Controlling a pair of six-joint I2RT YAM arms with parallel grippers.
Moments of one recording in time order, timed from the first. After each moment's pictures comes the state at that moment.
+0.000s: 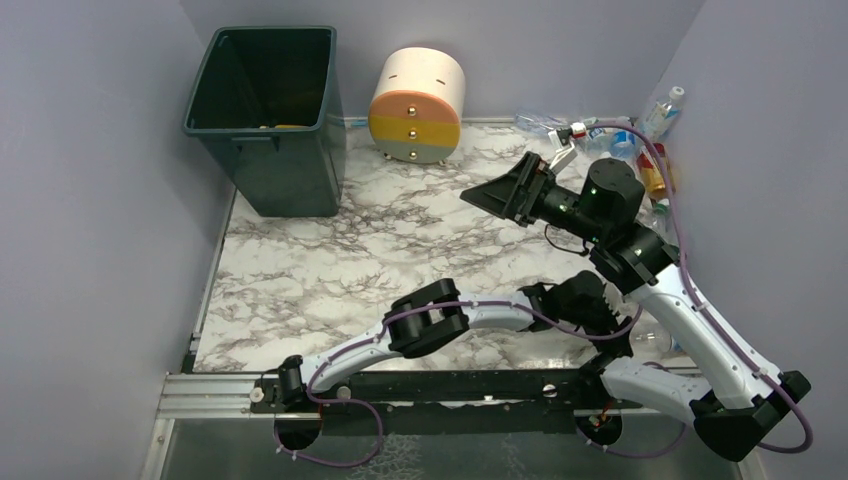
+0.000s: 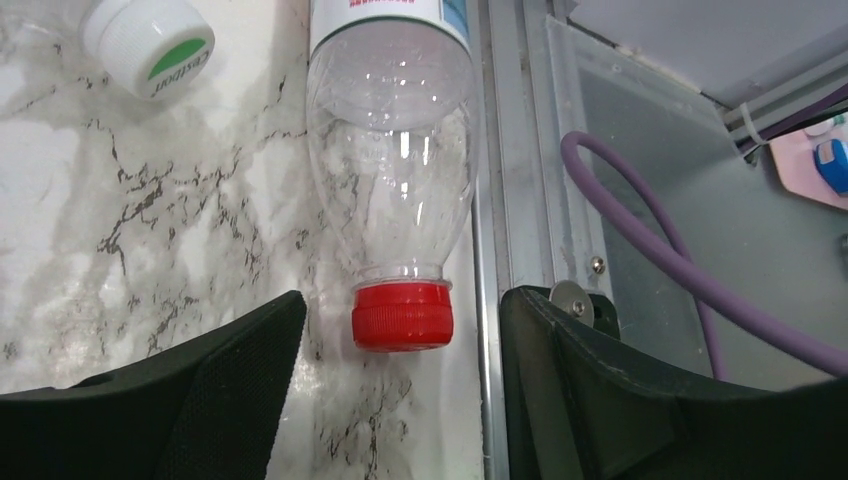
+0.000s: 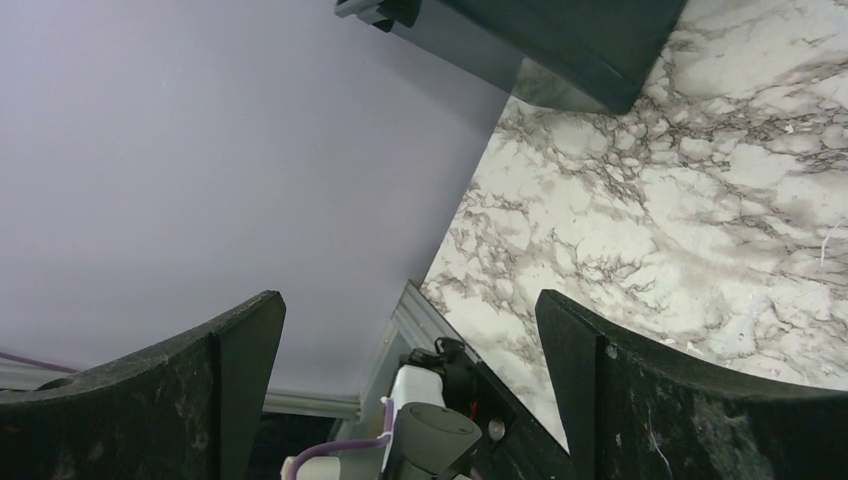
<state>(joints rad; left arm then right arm) -1.30 2.62 2.03 0.27 0.44 -0.39 0.59 1.02 1.16 -0.22 -0.37 0.90</state>
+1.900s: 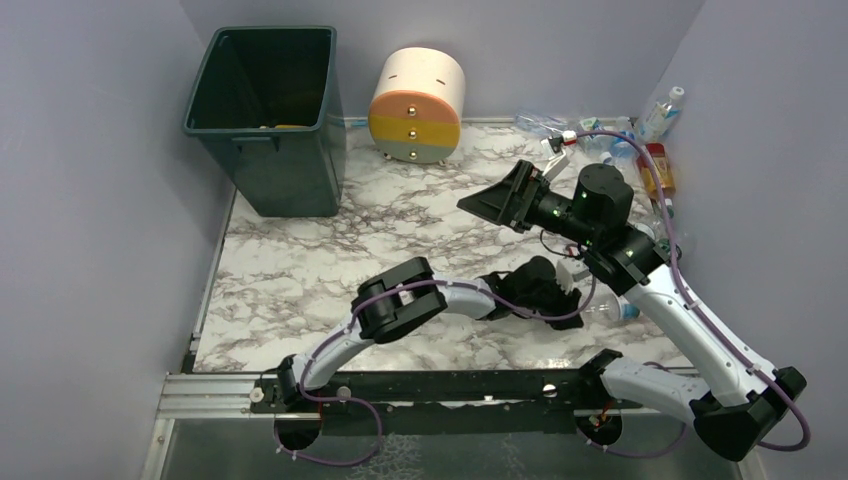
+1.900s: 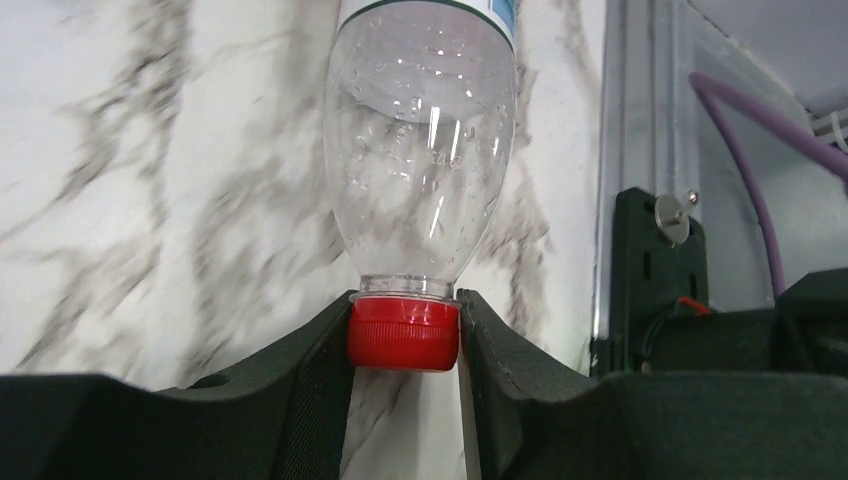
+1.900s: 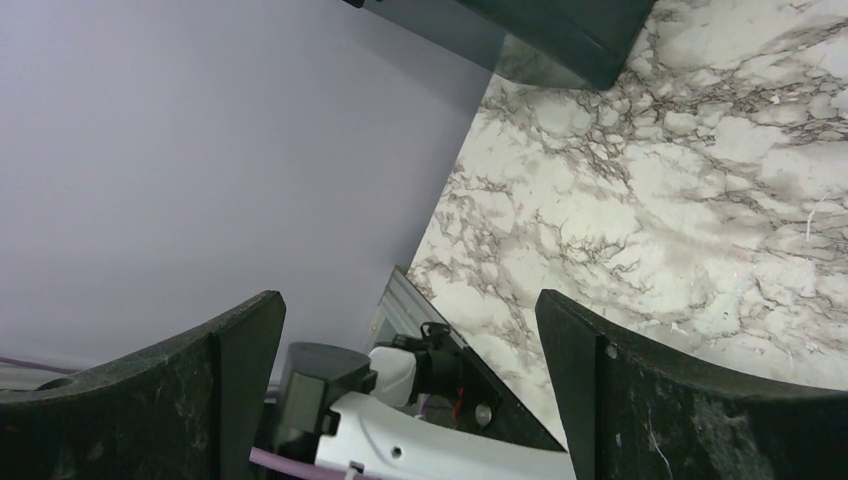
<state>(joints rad) -1.21 2.40 1.58 0.43 0.36 -0.40 0.59 1.02 1.09 -0.21 -0.38 0.90</state>
